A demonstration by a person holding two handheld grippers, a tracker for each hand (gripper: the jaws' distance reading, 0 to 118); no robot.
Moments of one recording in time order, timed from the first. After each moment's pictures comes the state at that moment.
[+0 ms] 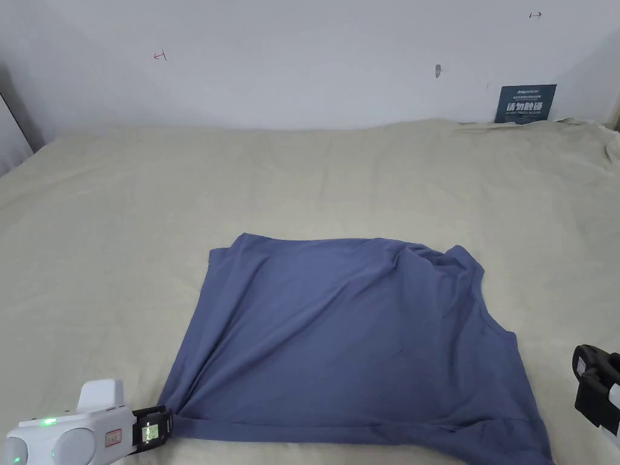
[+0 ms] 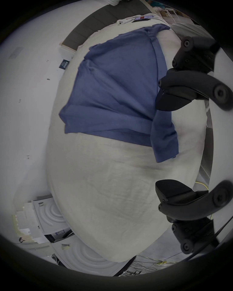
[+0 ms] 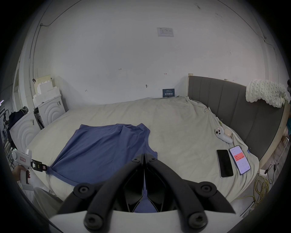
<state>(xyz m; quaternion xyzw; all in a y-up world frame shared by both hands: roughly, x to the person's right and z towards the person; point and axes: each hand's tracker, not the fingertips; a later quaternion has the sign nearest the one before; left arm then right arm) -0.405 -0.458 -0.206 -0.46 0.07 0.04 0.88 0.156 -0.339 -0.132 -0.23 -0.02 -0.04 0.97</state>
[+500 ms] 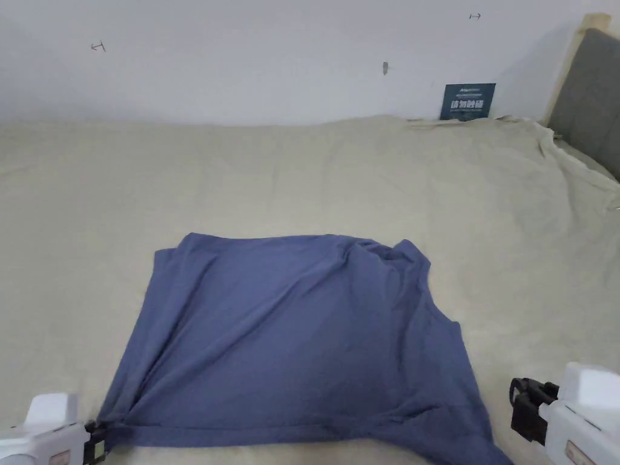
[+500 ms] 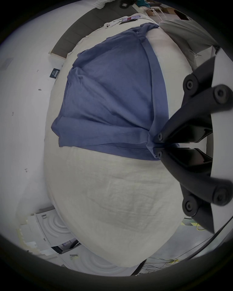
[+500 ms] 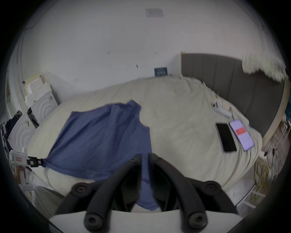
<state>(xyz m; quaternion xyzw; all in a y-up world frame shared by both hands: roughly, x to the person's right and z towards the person) -0.387 -0.453 -0.203 -0.46 0.02 0.01 0.89 0.182 -0.399 -0.139 -0.34 -0.05 -0.09 0.94</state>
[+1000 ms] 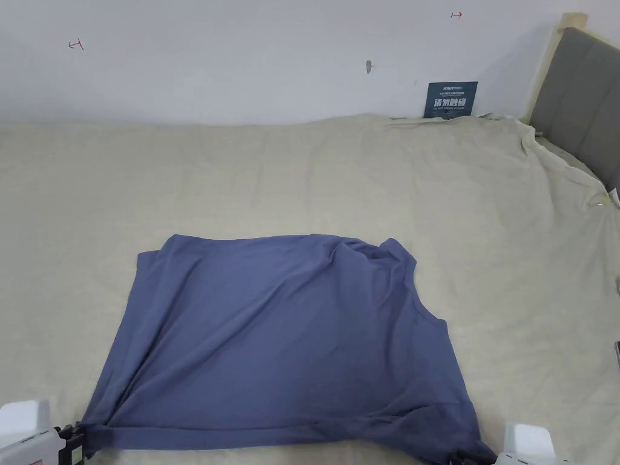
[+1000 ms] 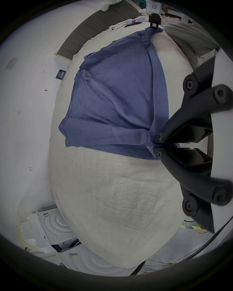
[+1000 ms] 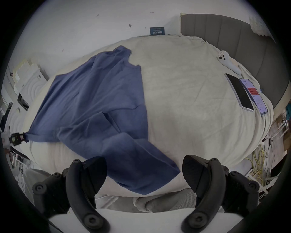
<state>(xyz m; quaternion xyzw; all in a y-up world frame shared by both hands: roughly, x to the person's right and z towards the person) -0.390 -0.446 -0.201 -0.44 0.02 0.03 0.90 0.187 -0.511 -0.151 -0.48 -0.05 -0.08 0.87</state>
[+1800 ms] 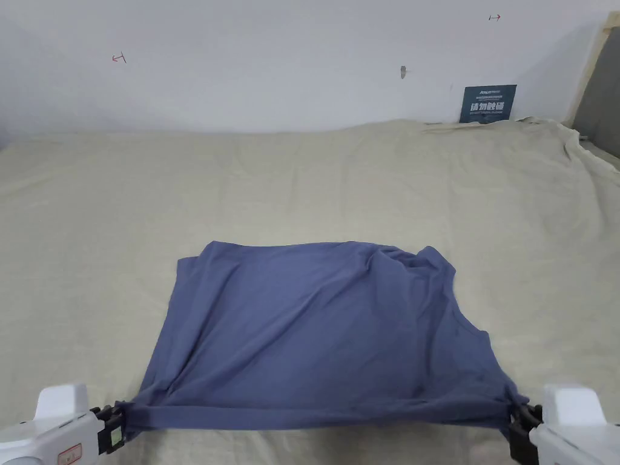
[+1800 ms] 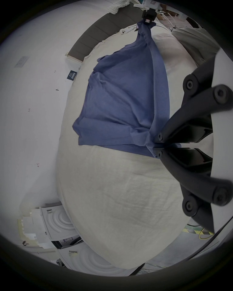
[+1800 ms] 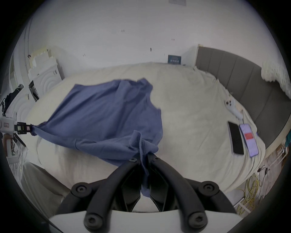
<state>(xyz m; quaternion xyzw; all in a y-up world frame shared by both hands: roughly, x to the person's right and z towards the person) -0.398 -0.420 -0.208 -0.40 0.02 0.06 0.91 0.149 -0.415 -0.162 -0.37 0.00 -0.01 0.93</state>
